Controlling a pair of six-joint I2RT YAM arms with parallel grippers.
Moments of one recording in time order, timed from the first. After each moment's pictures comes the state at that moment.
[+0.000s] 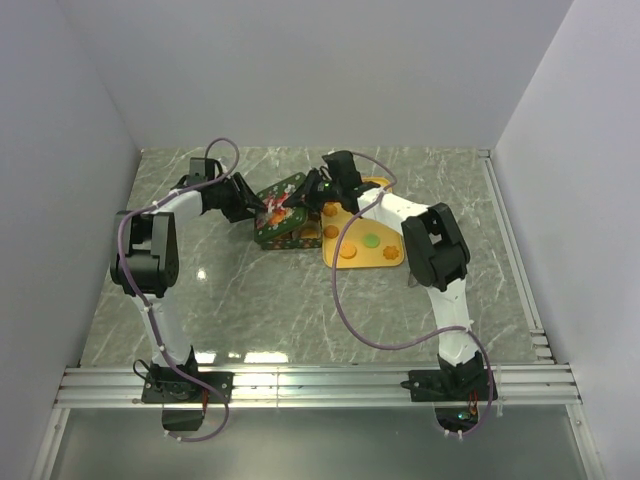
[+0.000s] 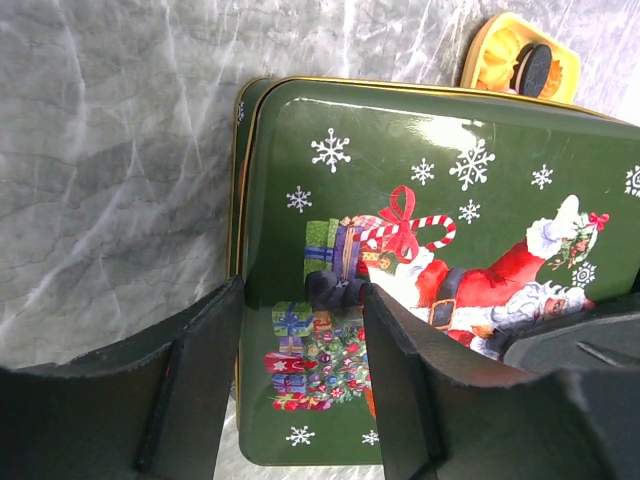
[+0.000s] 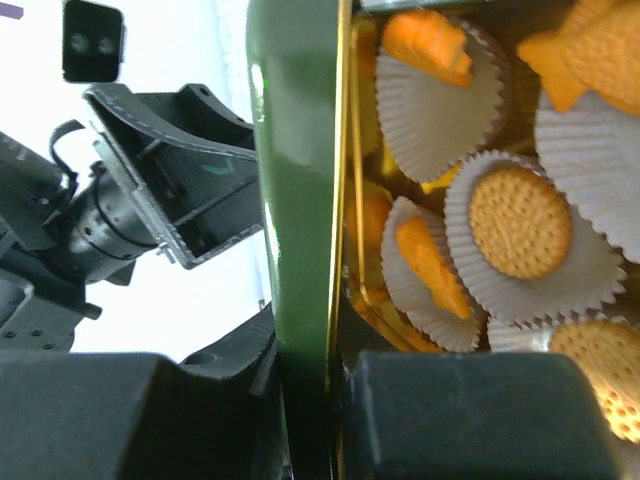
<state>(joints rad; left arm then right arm) -0.05 1.97 1.33 -0.21 0.52 -0.62 0.52 2.21 1.66 0.00 -0.55 1.09</state>
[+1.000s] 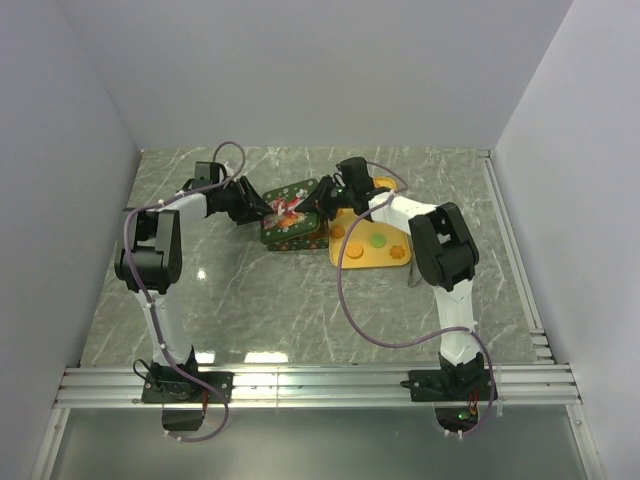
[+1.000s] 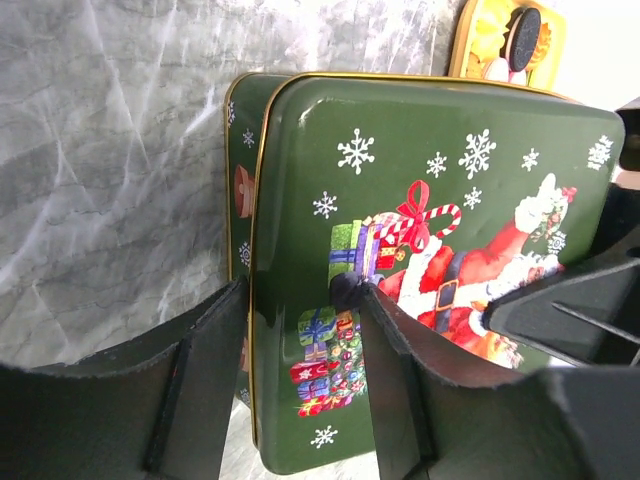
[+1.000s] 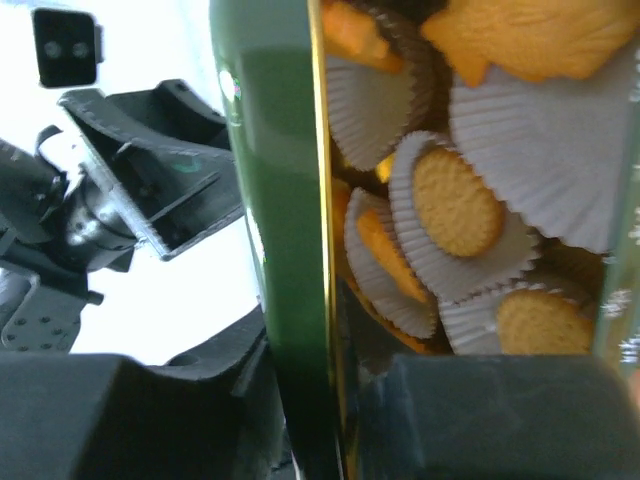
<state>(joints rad) -0.07 2.01 1.31 -0.15 0.60 -0.63 0.46 2.17 1.53 0.02 -0.58 1.10</state>
